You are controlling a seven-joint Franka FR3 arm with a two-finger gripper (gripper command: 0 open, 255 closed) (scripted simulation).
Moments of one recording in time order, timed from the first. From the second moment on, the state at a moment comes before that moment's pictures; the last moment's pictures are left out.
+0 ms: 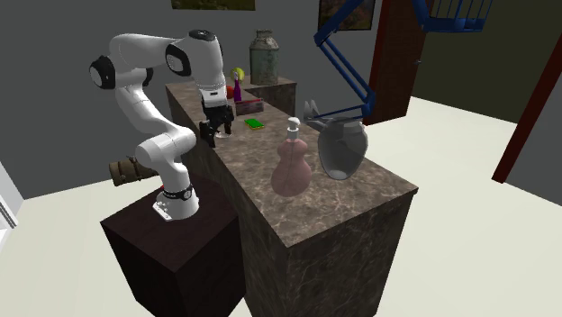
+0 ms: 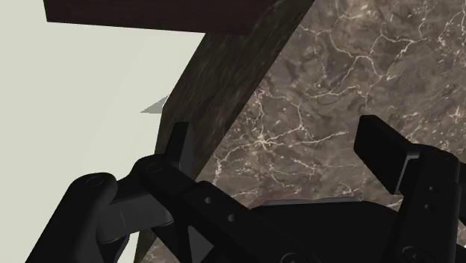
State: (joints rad) arm -0.01 -0.80 -0.02 -2.38 0.12 1.50 -0.13
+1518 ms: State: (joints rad) arm 0.05 0.02 0.19 -1.42 0.03 1.36 0.15
